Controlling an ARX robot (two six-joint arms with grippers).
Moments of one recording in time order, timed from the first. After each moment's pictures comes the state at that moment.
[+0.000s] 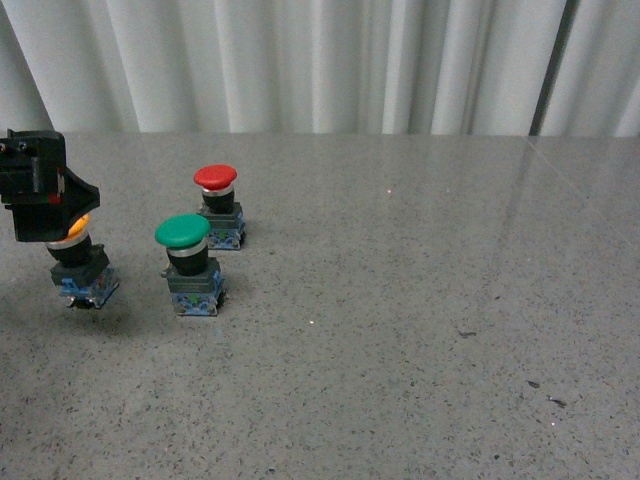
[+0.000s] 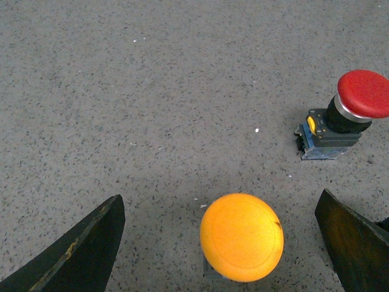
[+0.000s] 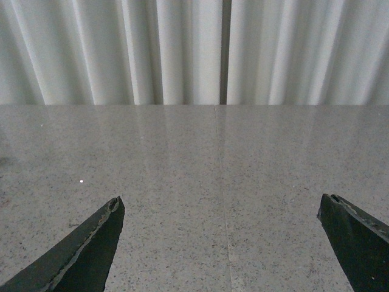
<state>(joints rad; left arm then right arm) -0.01 1.47 0.71 0.22 0.08 0.00 0.00 0.00 0.01 0.00 0.00 0.00</state>
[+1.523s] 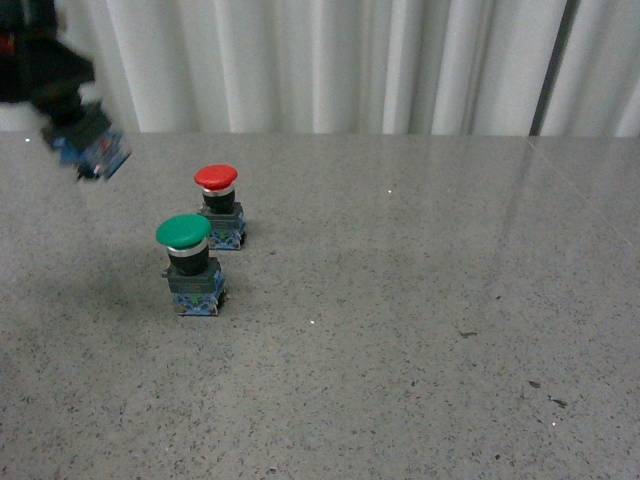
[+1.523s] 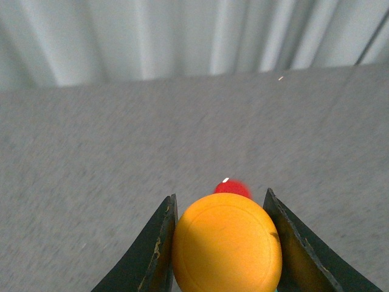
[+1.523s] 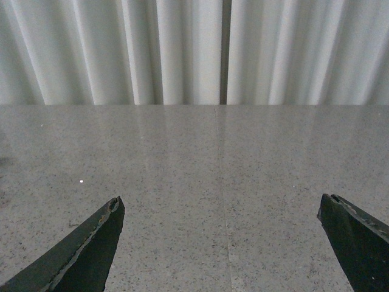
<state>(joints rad) -0.15 1.32 0.84 0.15 0.08 0.00 0.00 0.00 0.01 0.00 0.00 0.00</state>
